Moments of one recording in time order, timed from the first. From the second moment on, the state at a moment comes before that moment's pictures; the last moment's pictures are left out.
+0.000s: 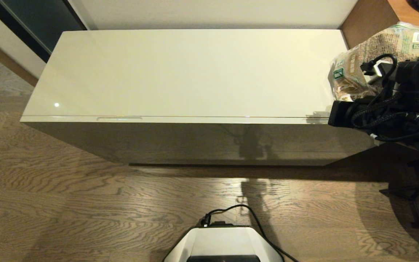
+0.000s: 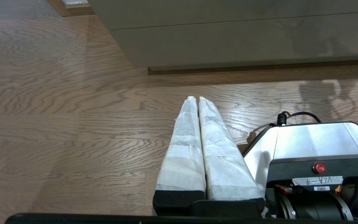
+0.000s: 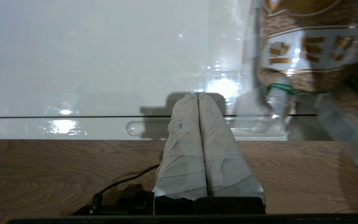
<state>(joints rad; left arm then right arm) 0.00 0.00 0.00 0.01 -0.02 0.10 0.24 1.62 -1.01 -0.40 -0.17 0.12</state>
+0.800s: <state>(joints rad) 0.00 0.00 0.00 0.01 -0.02 0.10 0.25 1.69 -0.90 -0.45 -0.20 0.14</state>
